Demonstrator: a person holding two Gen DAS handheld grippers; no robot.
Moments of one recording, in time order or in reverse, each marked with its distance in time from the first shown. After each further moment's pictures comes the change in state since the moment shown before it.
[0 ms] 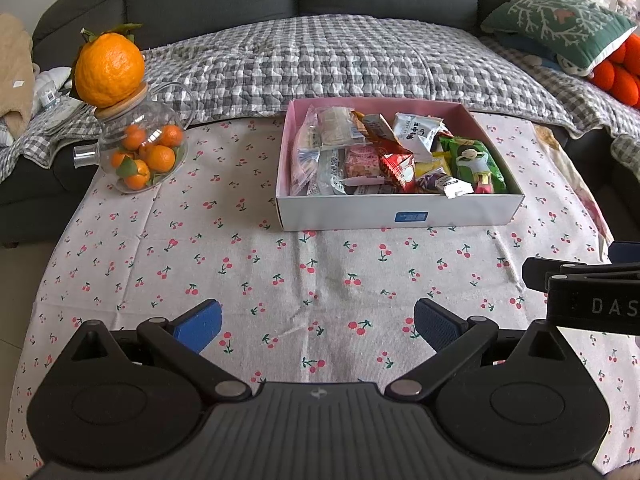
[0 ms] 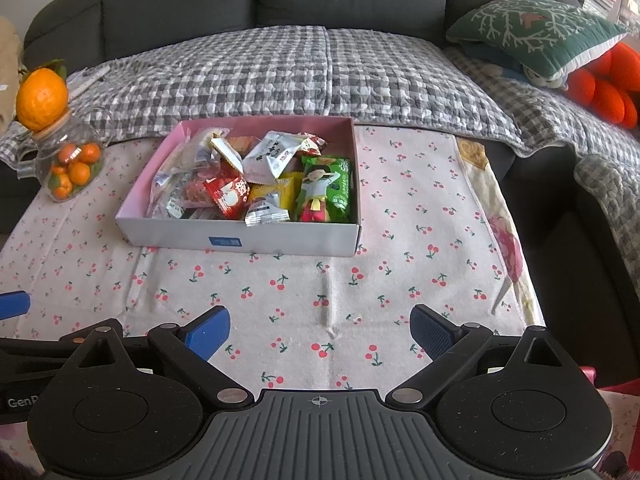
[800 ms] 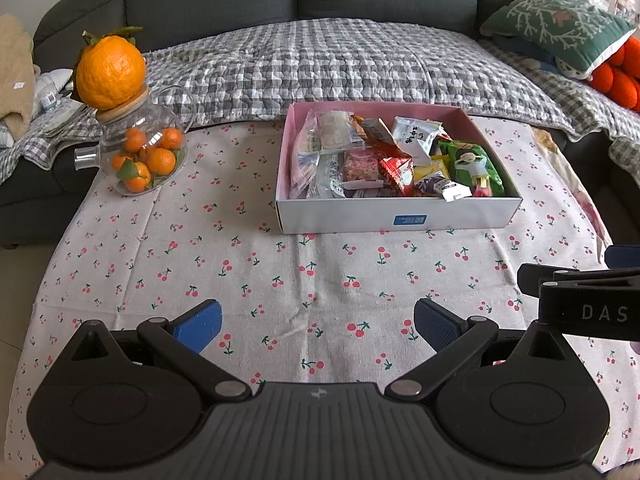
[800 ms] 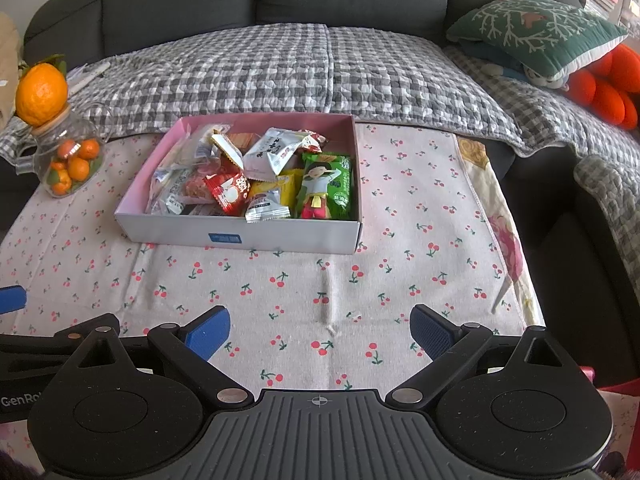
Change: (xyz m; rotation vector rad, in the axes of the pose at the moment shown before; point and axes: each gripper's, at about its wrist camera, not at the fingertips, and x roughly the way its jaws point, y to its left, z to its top) left arm -0.003 0.000 0.000 0.002 -0.010 -0.001; right arm 0.002 0.001 0.000 -0.009 0.006 -0.005
